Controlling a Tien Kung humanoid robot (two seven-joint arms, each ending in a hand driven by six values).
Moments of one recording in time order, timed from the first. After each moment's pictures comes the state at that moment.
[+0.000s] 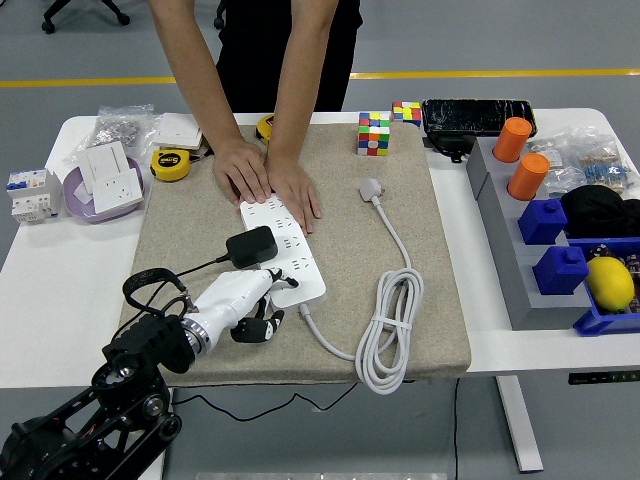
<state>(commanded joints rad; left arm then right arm) -0.12 0.13 -0.97 -1.56 2.20 -0.12 0.29 0.09 -0.12 1.46 0.18 -1.48 0.00 -0.09</state>
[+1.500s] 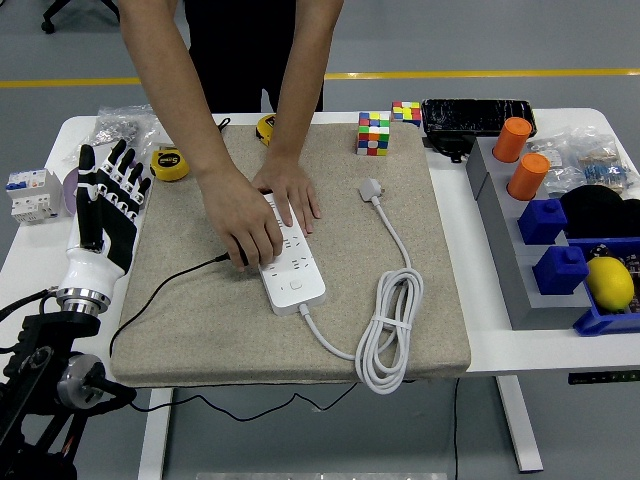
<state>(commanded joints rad) 0.00 0.04 -1.42 -1.52 0.96 0.11 -0.15 0.08 -0.11 1.46 0.18 -1.50 0.00 -0.10</state>
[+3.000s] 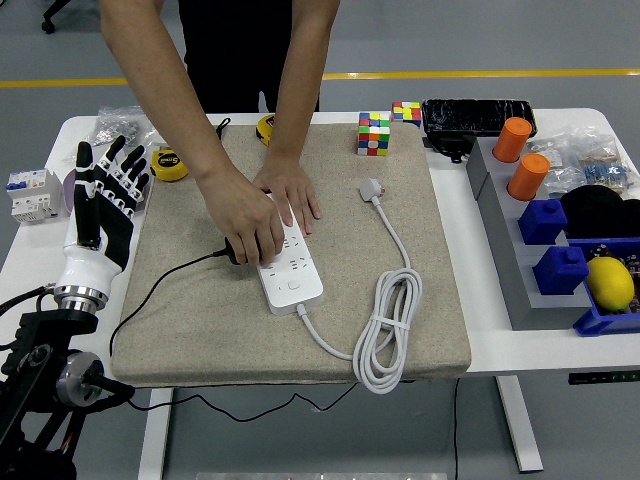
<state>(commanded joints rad) -0.01 0.03 -1.43 -1.51 0.99 0.10 -0.16 0.09 -0.12 1.46 0.18 -1.50 0.00 -0.10</state>
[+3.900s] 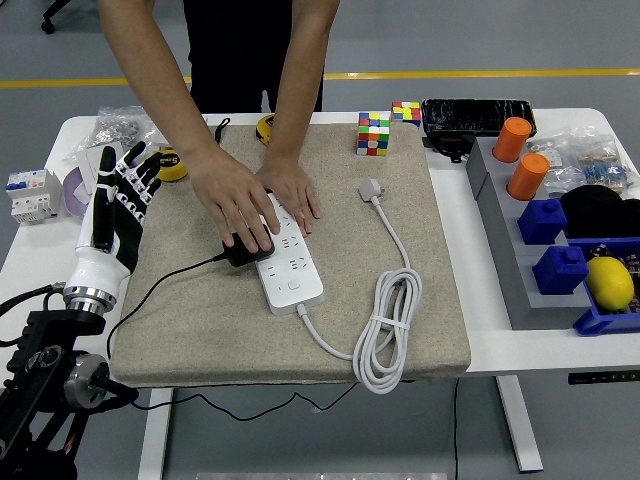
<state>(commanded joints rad) -0.01 0.04 -1.40 -1.50 1.06 0.11 -0.14 0.09 -0.12 1.45 0.18 -1.50 0.00 -0.10</state>
